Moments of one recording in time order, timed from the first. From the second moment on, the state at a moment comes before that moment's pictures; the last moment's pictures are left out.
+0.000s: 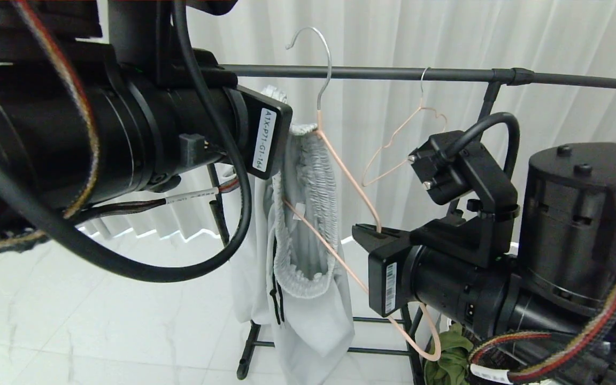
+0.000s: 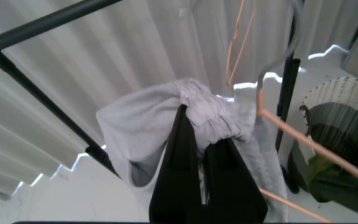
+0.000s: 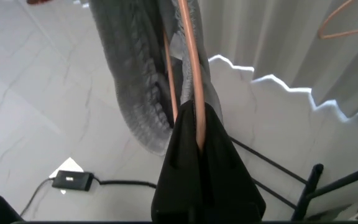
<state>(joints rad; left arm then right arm) -0.90 1.49 -1.36 0.01 0.52 0.26 1.17 1.58 -0.97 -0.43 -0.44 0.22</state>
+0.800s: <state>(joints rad) -0.95 1.49 -1.29 0.00 0.52 0.26 1.14 1.51 -0.97 -0.52 -0.39 0.13</state>
